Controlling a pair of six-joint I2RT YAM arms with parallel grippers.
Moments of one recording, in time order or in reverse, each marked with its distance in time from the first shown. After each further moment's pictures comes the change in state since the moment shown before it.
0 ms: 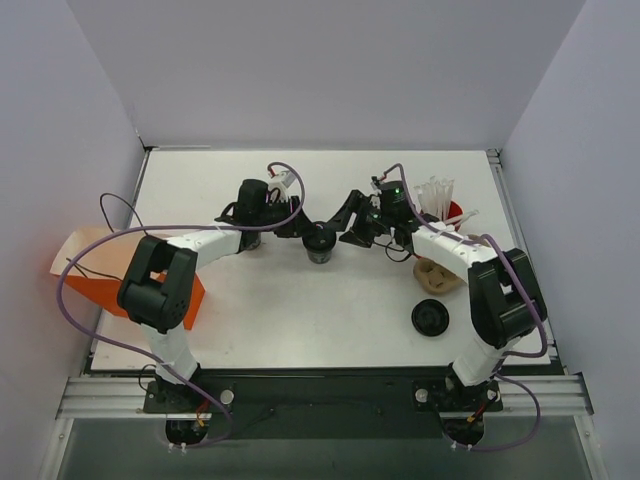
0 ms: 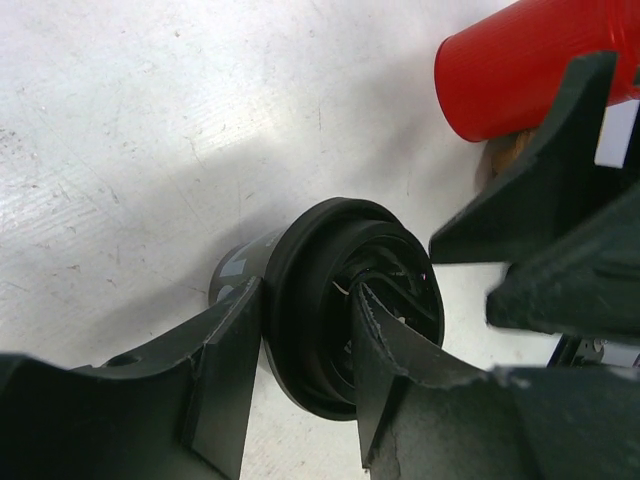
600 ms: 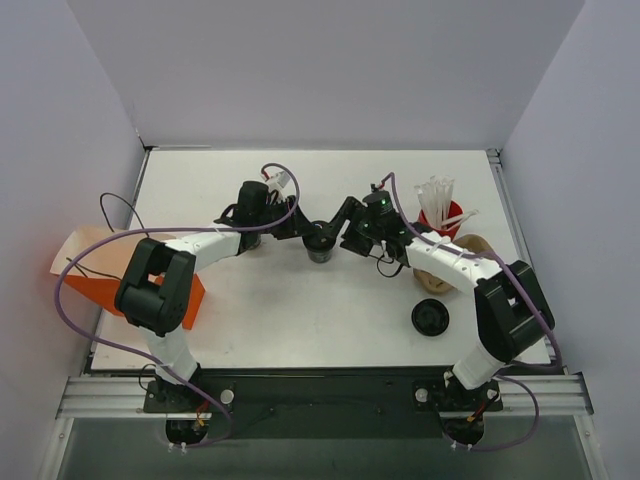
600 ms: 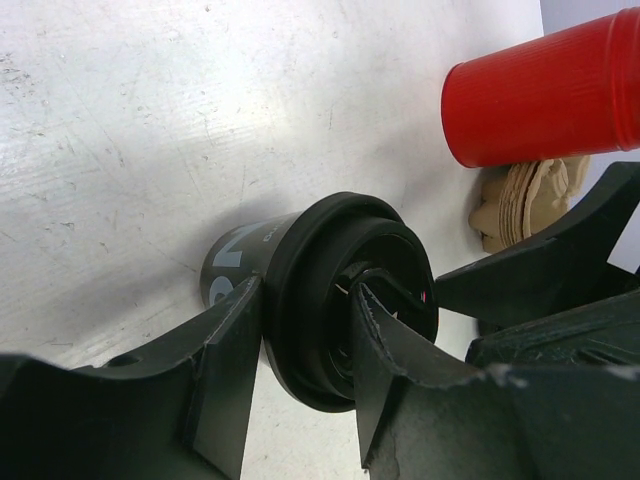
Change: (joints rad) left arm -0.008 -0.031 -0.027 -0.017 -0.074 -0.156; right arm 0.142 -0.092 -0.042 -0.034 0.308 0.109
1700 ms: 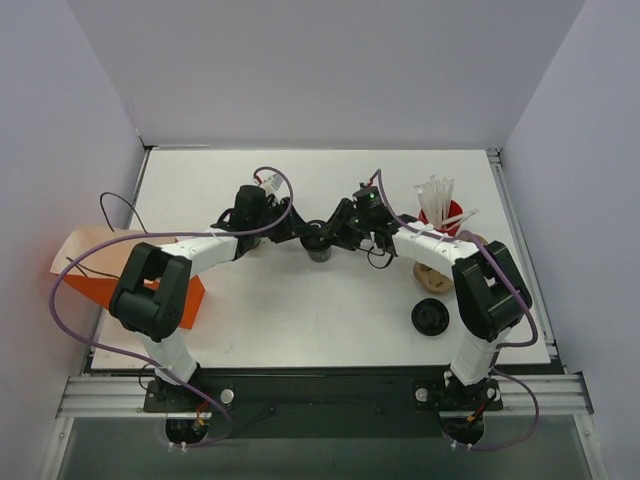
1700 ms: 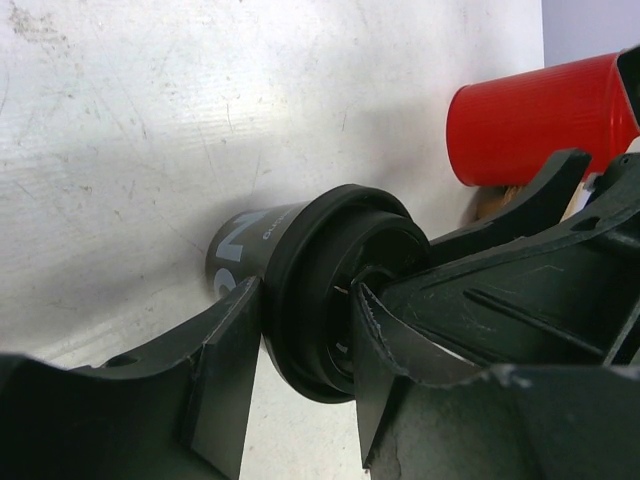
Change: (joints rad) left arm -0.001 -0.043 -0.061 0.030 -0.055 -0.097; right arm 0.000 0.148 0.080 0.006 -0.035 0.012
